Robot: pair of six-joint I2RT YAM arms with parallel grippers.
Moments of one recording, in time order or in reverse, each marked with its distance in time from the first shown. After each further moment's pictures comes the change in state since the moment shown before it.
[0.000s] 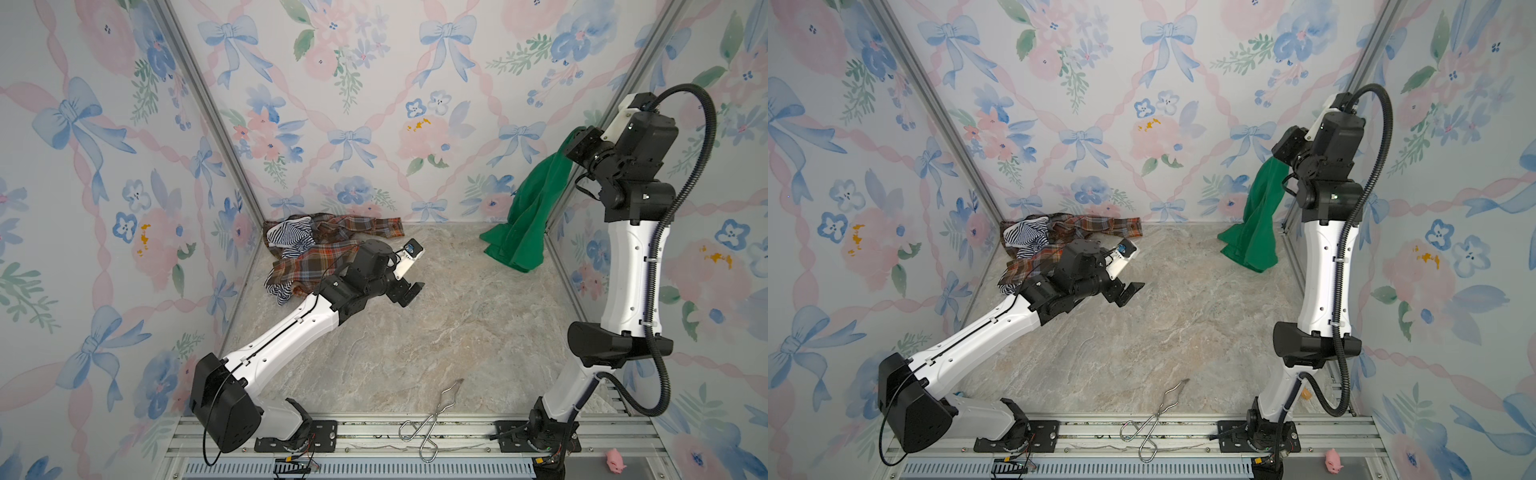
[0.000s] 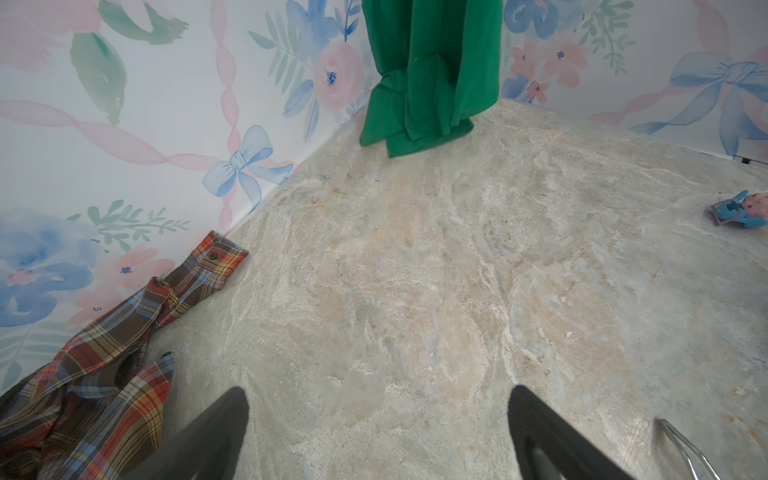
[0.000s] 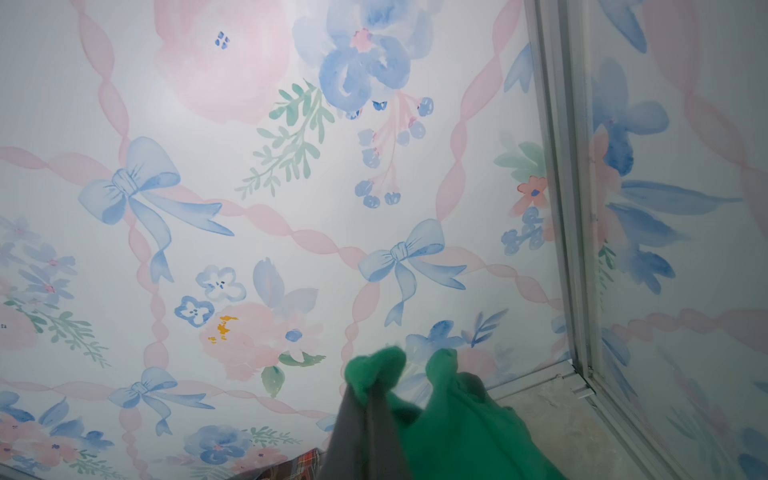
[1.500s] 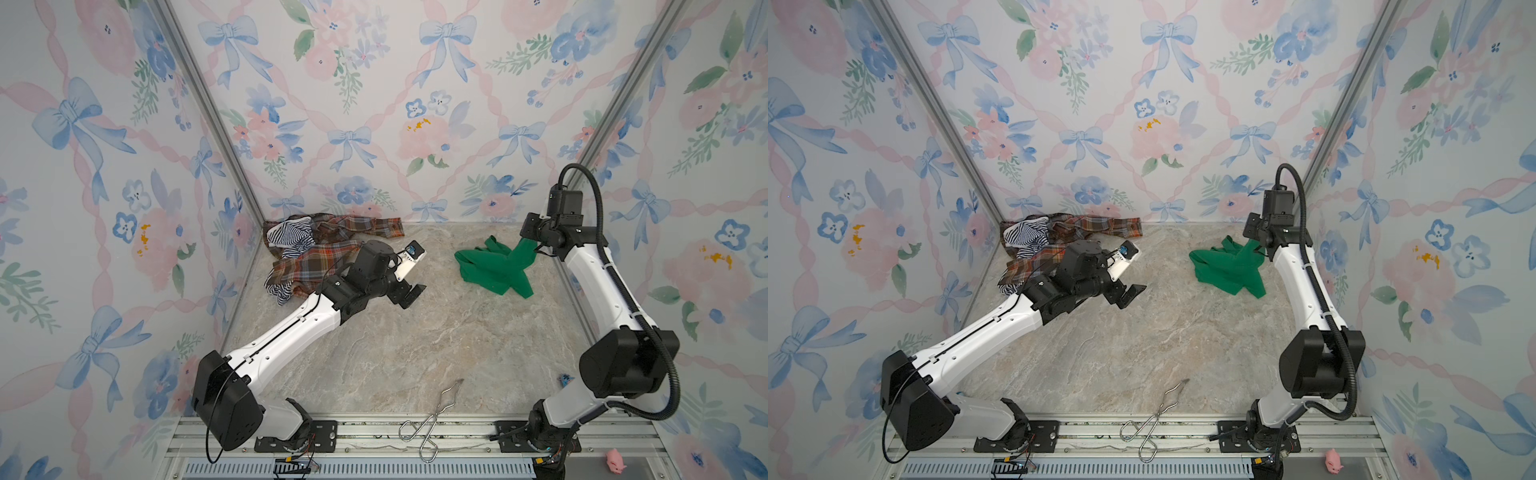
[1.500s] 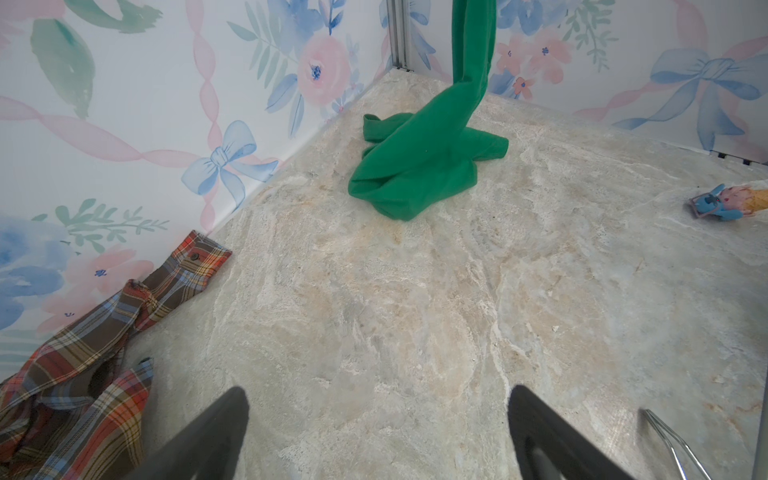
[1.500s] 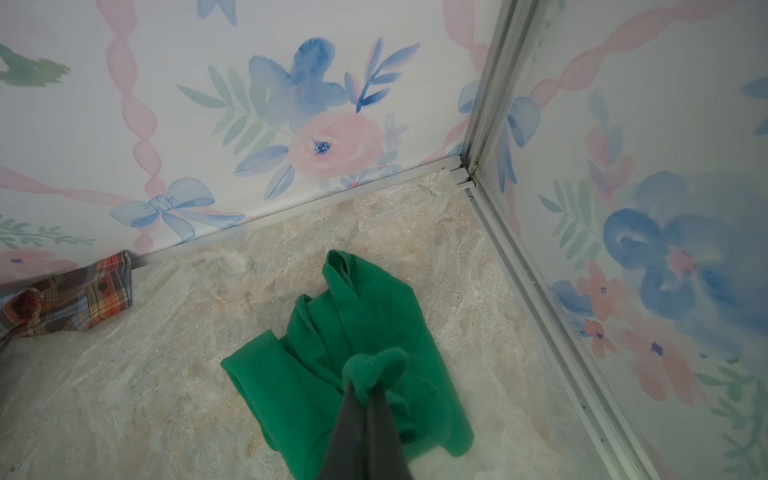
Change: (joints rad) left arm 0.003 0.013 -0.005 0.002 0.039 0.000; right arm 0.076 -0.183 -0.958 0.148 0.180 -0.228
